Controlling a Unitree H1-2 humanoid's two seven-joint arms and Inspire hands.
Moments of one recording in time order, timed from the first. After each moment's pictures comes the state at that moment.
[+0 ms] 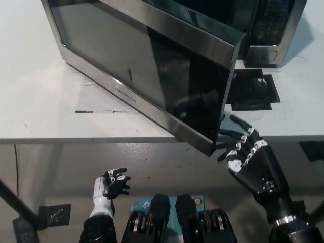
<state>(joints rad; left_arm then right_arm) -0.38 -0.08 0.16 0.76 -0.06 -0.05 0.23 -0.07 0.00 0.11 -0.29 0.20 0.19 0.06</state>
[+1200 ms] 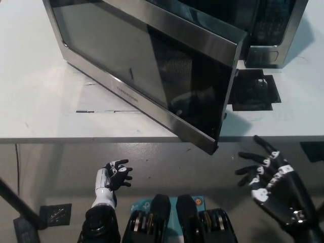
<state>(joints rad) -0.43 -0.07 0.17 0.81 -0.07 -0.06 0.23 0.09 -0.10 0.05 -0.45 0.28 0.19 0.11</state>
